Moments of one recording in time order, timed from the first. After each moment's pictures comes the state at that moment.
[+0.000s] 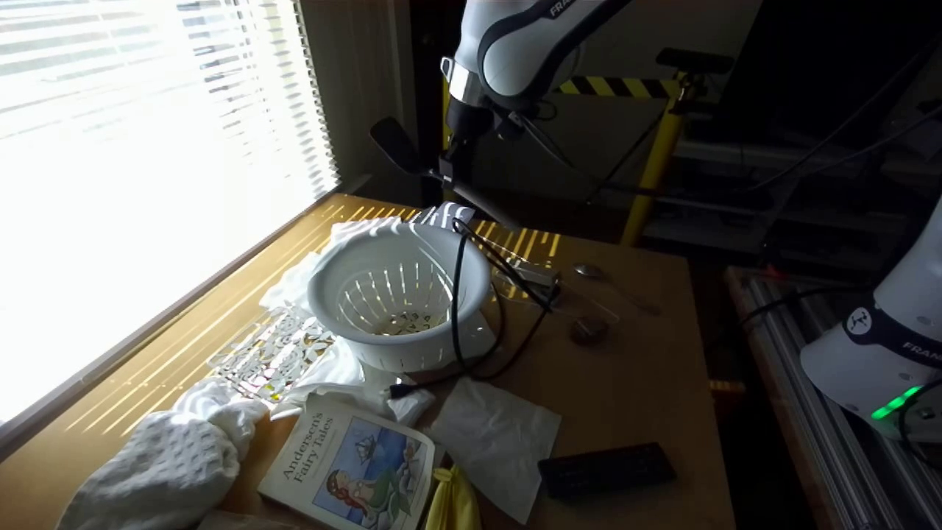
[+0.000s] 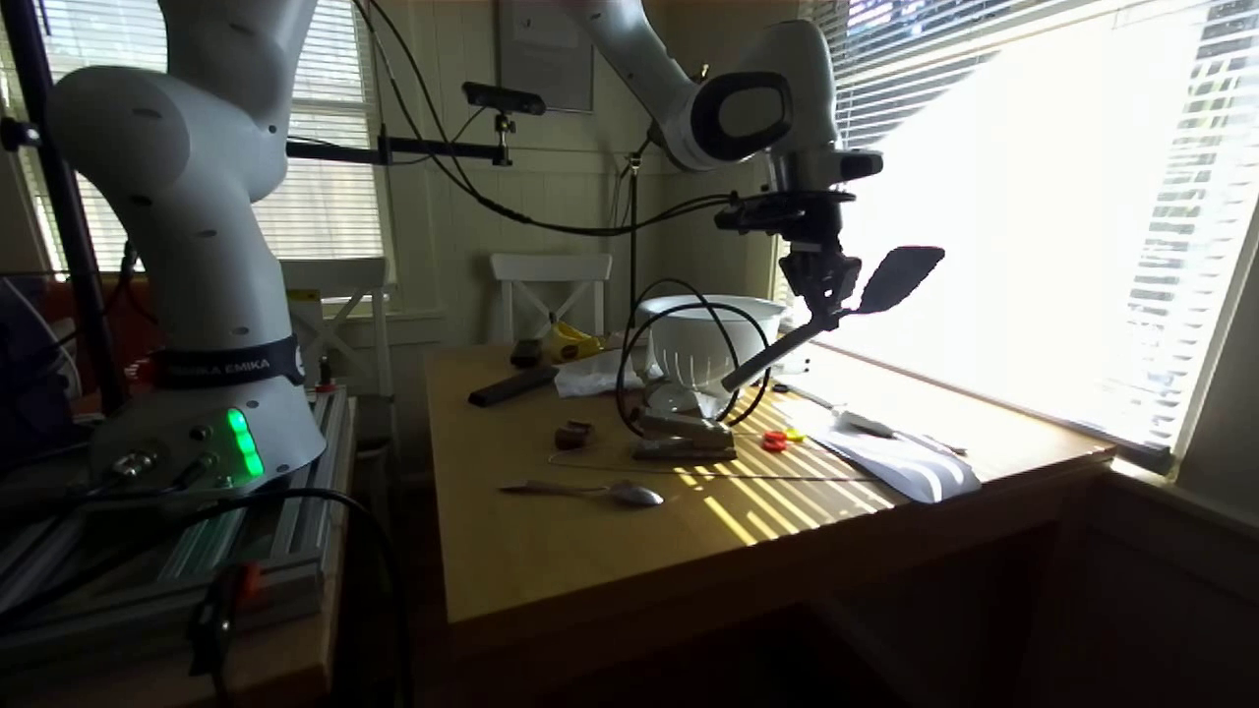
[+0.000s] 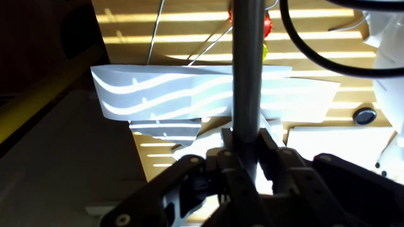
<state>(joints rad) -0.19 0.43 -0.07 -1.90 0.04 2.62 -0.16</state>
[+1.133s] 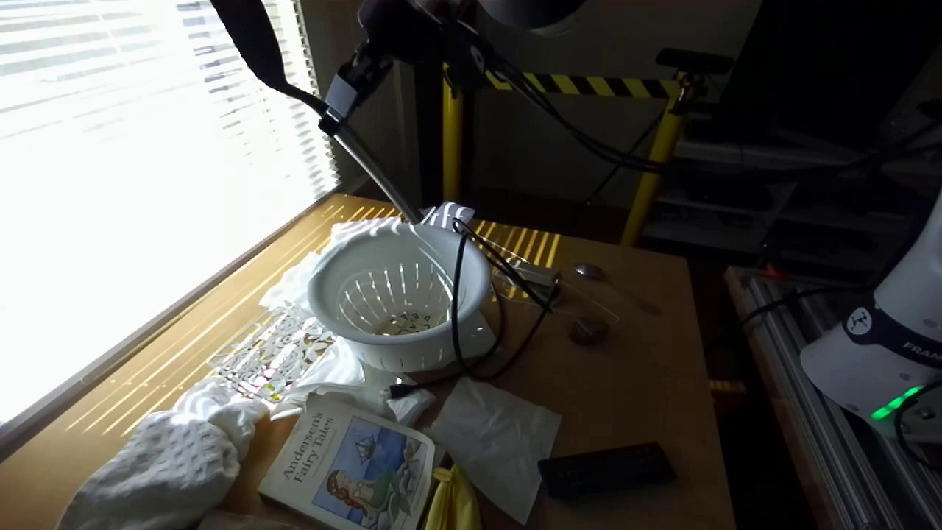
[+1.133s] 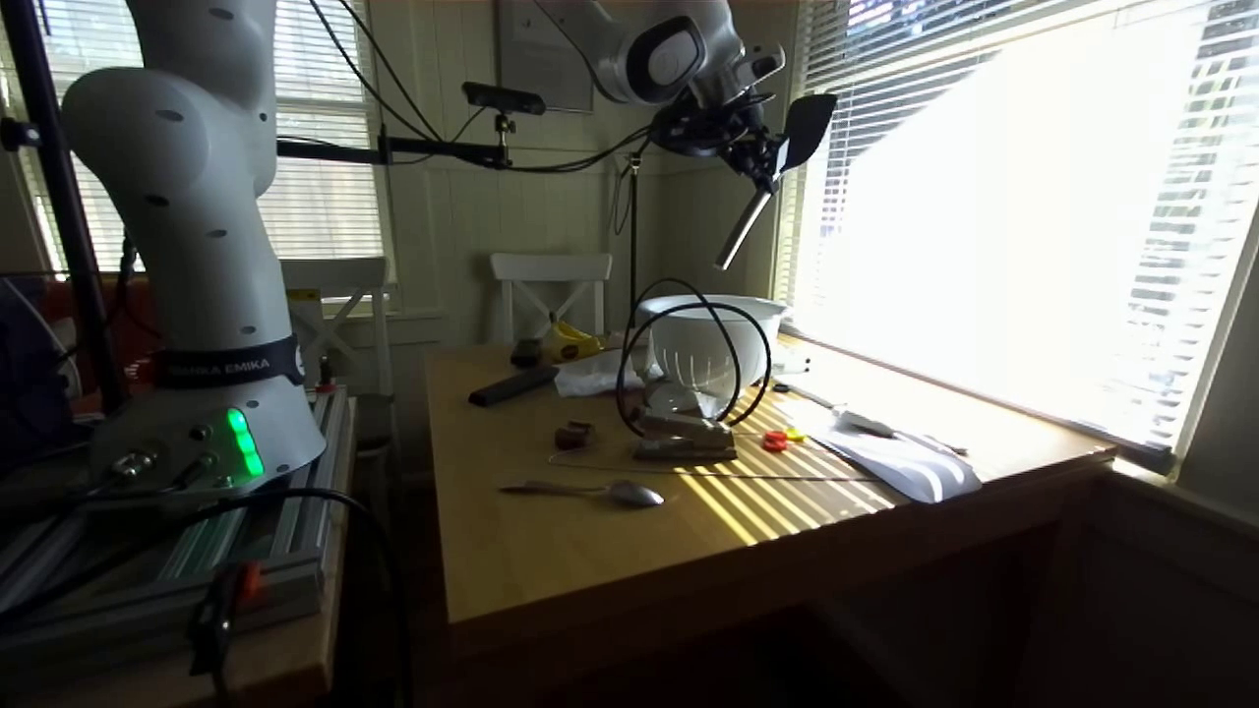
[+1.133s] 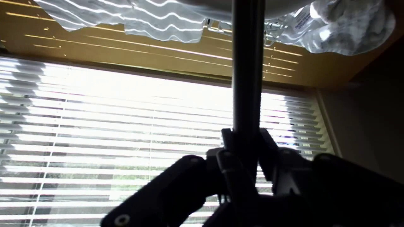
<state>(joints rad) -0.08 0.24 0.16 -1.93 0.19 2.87 -0.26</state>
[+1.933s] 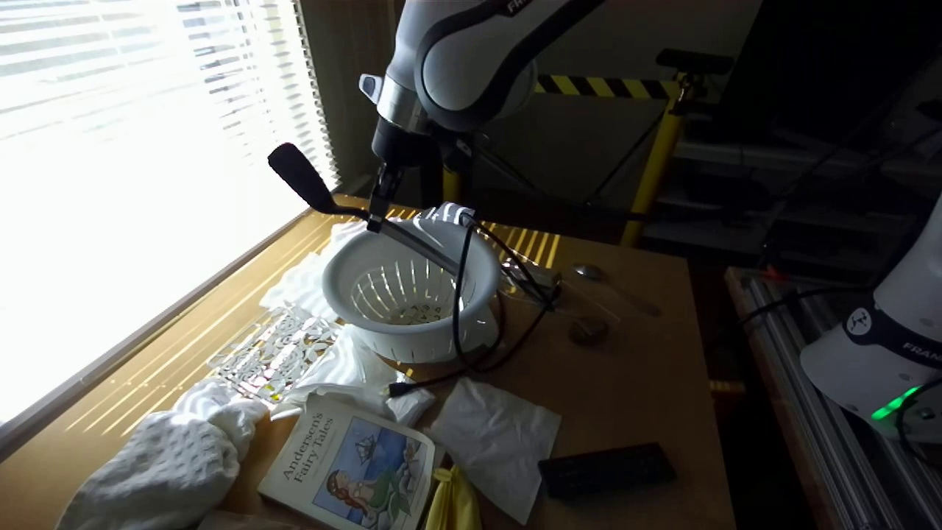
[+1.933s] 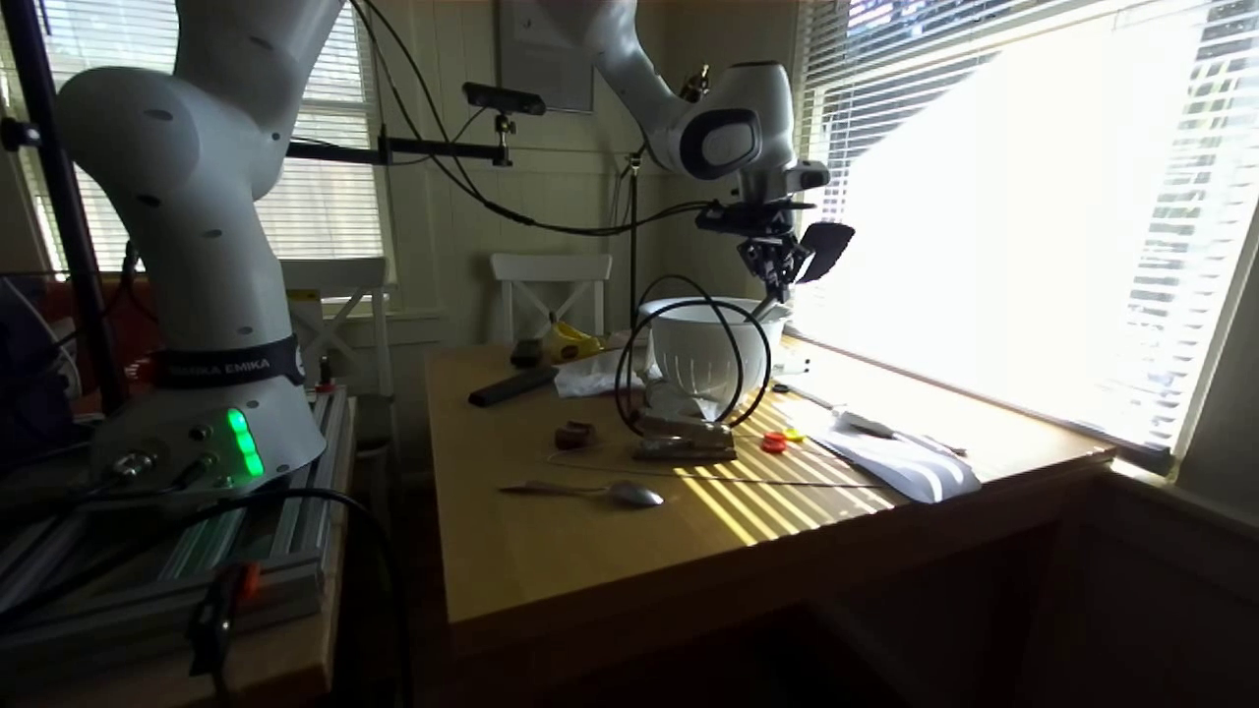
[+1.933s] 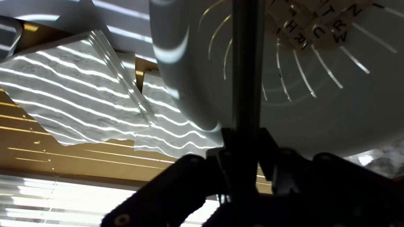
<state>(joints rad) -0.14 0.54 0.13 -1.75 0.16 2.64 -0.39</state>
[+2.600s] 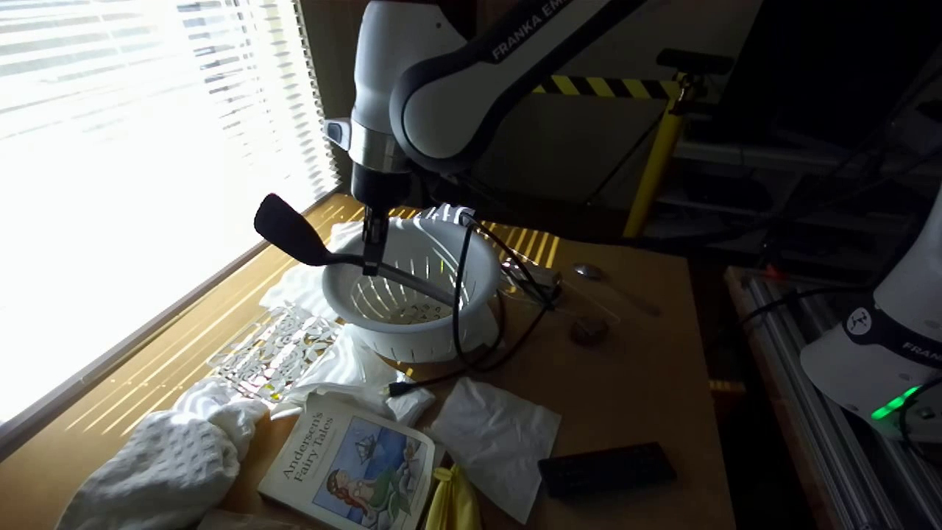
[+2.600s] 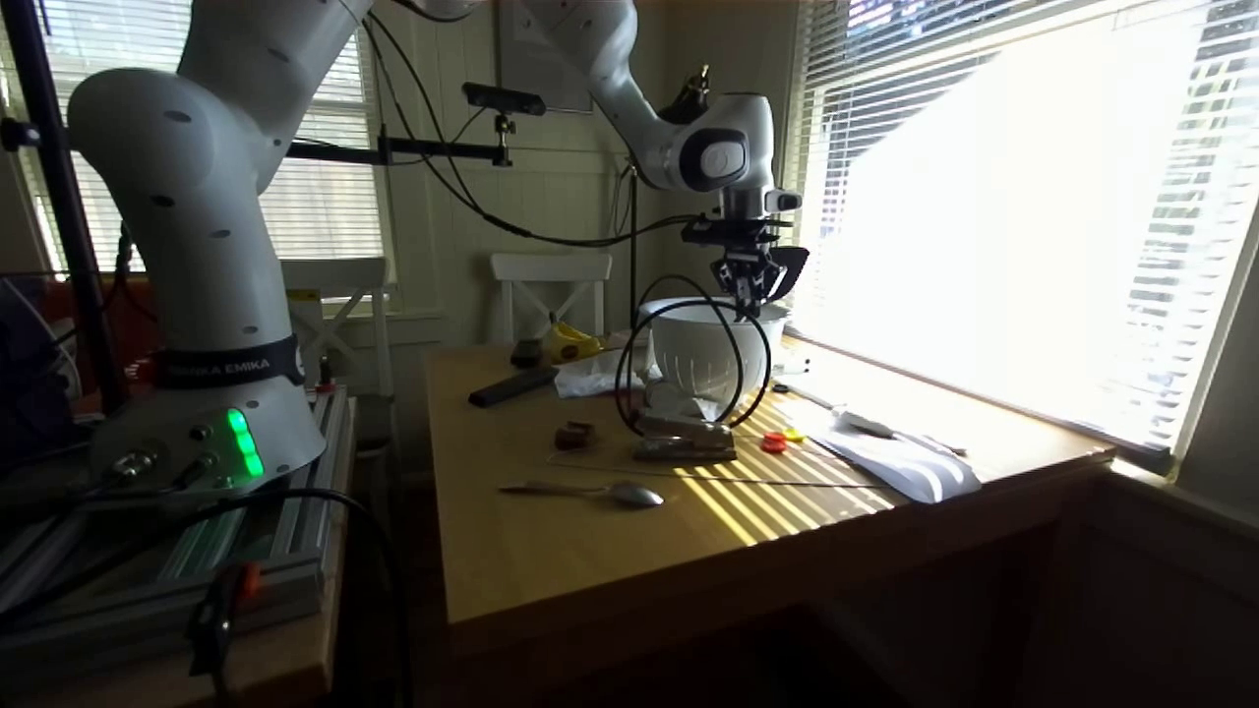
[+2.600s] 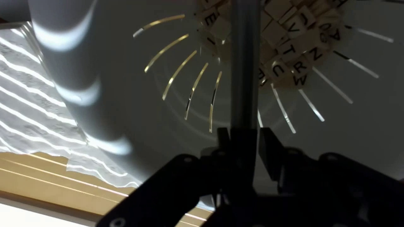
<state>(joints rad) -0.05 0.62 0.12 -1.66 0.03 2.51 -0.38</state>
